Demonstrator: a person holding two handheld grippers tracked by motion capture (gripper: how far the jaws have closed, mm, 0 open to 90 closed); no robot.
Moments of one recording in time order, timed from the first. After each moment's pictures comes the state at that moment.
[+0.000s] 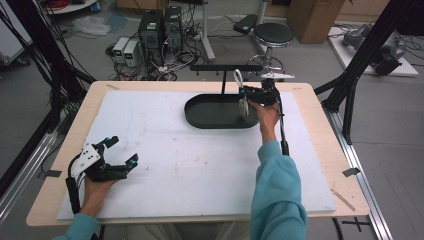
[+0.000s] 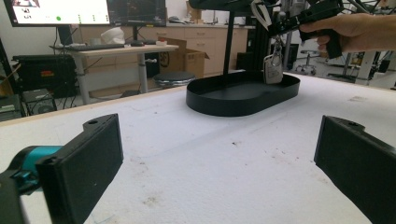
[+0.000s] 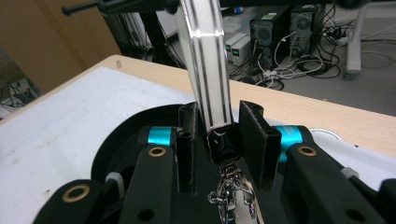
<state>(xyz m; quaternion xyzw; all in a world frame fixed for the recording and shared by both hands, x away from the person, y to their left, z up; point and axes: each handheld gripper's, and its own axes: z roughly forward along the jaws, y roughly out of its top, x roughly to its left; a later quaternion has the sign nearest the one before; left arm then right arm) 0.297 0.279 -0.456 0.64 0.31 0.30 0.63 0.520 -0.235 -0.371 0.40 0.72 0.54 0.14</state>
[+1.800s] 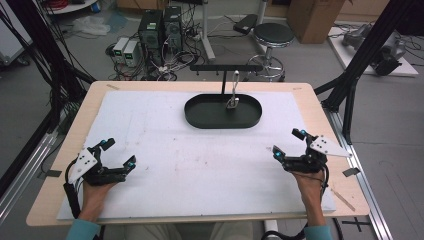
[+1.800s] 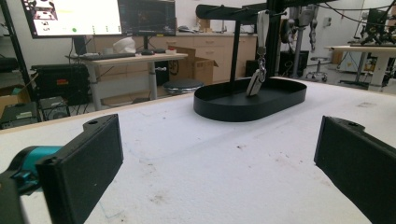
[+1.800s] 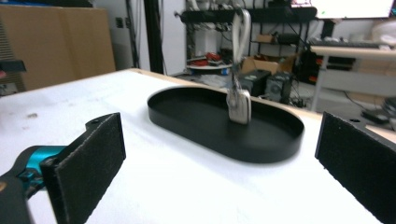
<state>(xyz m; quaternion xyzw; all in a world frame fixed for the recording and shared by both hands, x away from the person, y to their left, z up) 0.285 0.280 -0.457 0.63 0.31 0.33 0.63 0.310 -0.328 -0.409 0.32 0.67 0.61 0.27</state>
